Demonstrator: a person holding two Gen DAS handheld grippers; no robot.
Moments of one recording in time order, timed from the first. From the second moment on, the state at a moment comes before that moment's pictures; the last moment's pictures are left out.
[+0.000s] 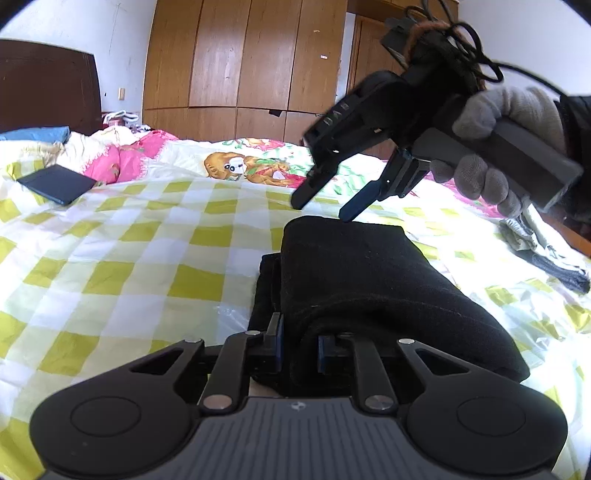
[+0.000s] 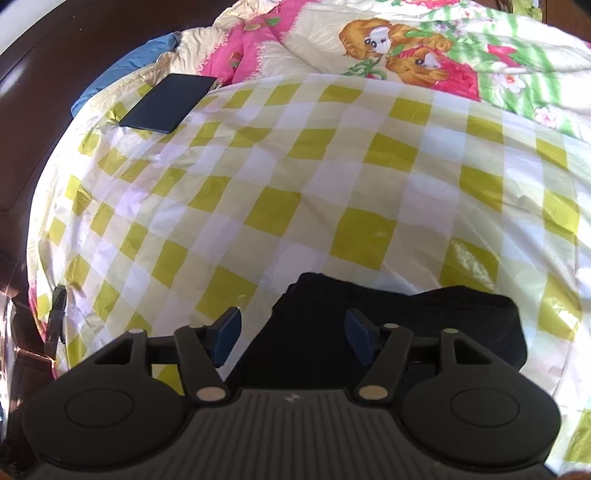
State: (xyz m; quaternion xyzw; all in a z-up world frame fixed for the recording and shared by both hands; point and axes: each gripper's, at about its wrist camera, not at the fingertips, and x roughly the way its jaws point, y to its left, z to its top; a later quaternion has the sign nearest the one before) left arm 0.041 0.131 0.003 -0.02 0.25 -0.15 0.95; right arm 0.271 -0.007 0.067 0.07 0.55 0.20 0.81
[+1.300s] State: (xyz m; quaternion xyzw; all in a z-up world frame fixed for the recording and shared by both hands) left arm 0.034 0.164 0.001 -0.06 0.22 -0.15 0.96; right arm 0.279 0.042 0.062 0.00 0.60 0.08 0.80
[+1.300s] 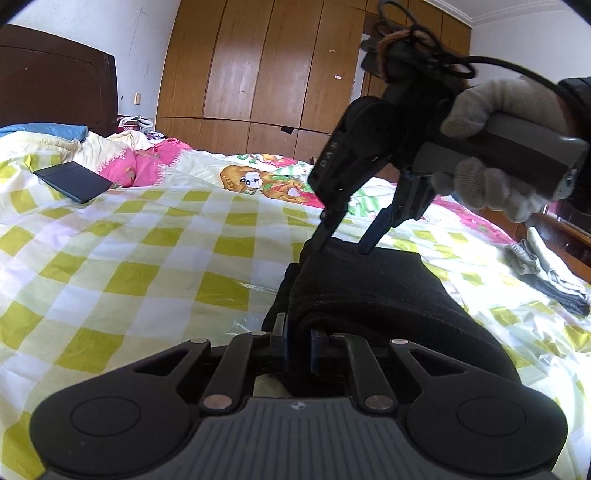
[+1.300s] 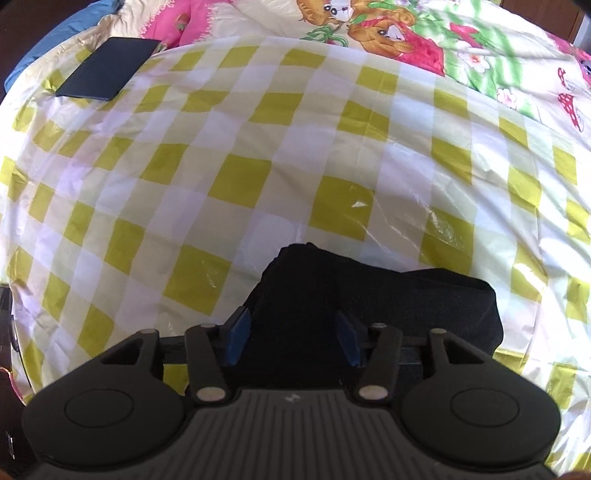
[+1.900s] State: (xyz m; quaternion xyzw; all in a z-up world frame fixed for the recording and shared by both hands) left arm 0.012 0.174 0.039 -0.10 0.12 -0.17 0.97; right arm 0.265 0.040 0.121 0.01 0.53 0.12 0.84
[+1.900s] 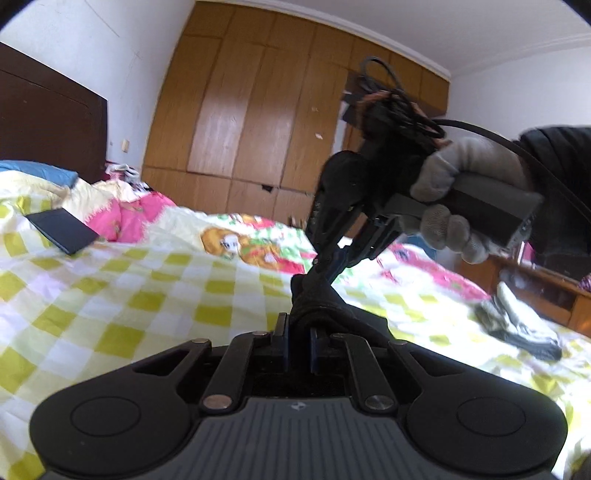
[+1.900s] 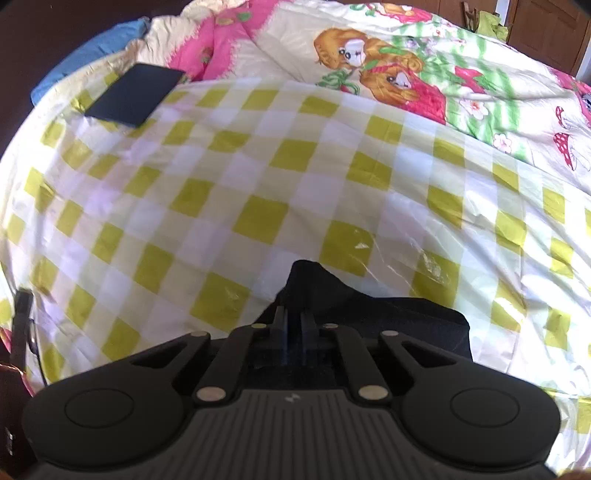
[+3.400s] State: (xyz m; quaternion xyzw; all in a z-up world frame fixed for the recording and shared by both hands) left arm 0.043 0.221 0.020 0.00 0.26 0.00 0.96; right arm 0.249 -0.038 0.076 0.08 0.41 0.22 0.88
